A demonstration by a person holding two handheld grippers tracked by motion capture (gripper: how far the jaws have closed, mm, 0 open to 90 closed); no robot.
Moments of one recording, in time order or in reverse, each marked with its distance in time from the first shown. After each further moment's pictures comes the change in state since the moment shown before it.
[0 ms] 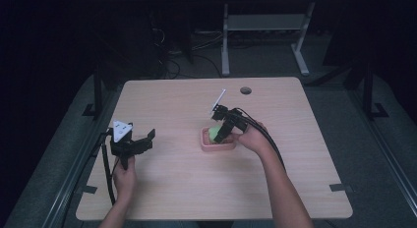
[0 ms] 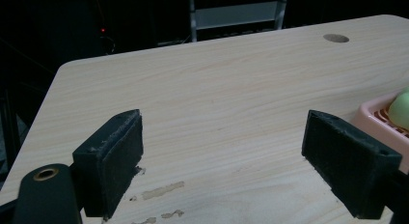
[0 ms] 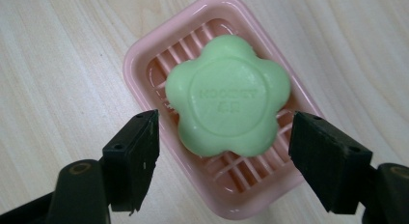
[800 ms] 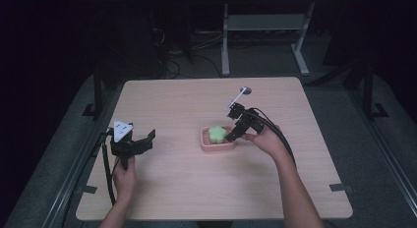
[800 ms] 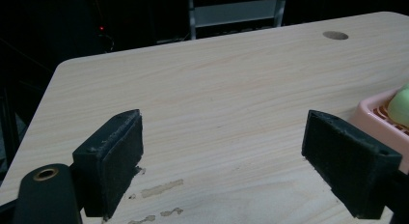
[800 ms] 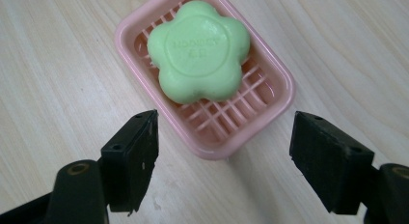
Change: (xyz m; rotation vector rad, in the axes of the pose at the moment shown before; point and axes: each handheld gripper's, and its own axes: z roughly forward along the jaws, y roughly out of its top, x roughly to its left) left arm 0.000 0.000 0.000 0.013 0.000 0.010; right arm -0.014 -0.039 -0.026 -0.089 -0.003 0.065
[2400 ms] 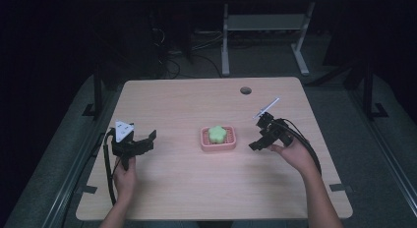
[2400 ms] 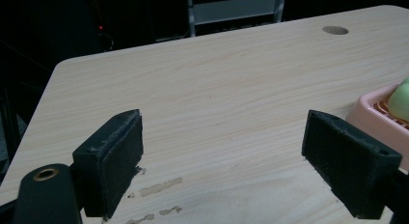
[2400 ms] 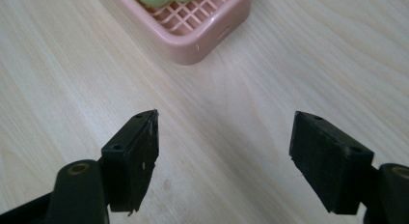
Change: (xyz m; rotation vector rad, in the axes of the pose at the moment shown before) left arm -0.003 0.000 0.001 0.006 -0.001 0.016; right arm -0.012 -0.079 -0.030 -0.037 -0.028 0.097
